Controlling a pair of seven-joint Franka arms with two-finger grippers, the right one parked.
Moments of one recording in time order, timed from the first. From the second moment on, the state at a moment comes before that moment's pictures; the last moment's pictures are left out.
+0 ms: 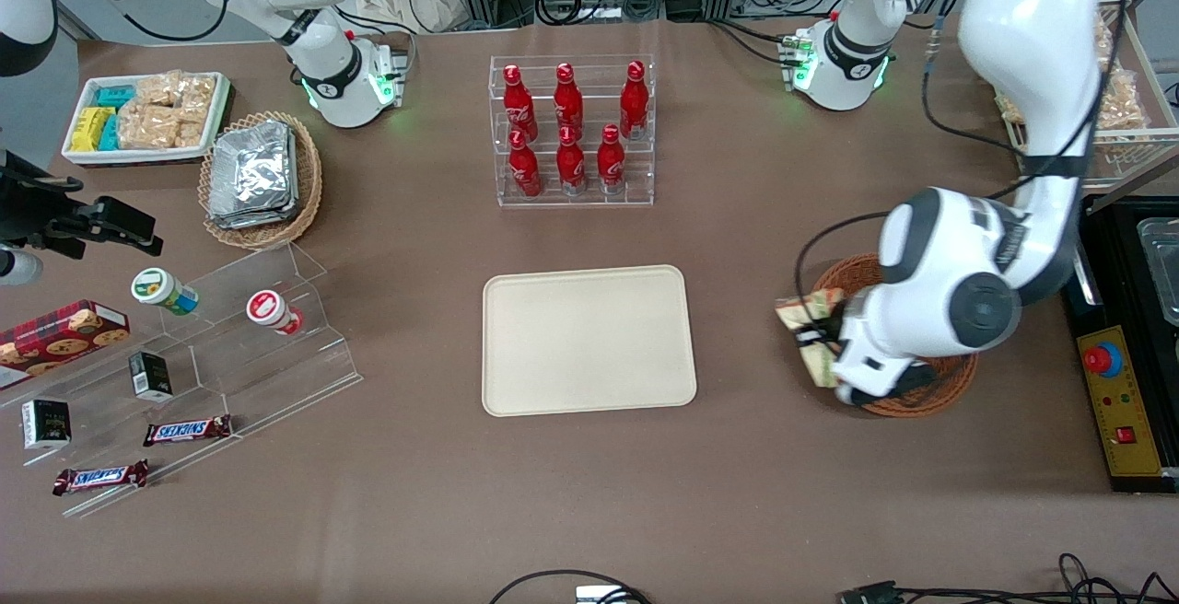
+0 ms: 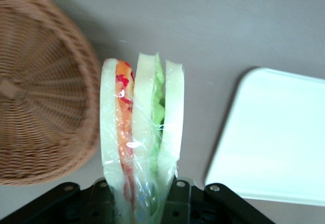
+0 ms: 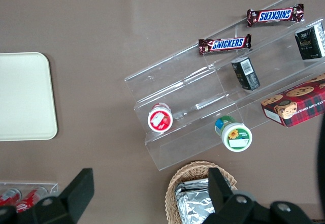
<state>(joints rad) -0.06 0.51 -0.30 -1.57 -0.04 1.89 -0.53</state>
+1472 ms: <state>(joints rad) -0.33 0.75 -0.30 -1.48 0.03 2.13 -0.53</state>
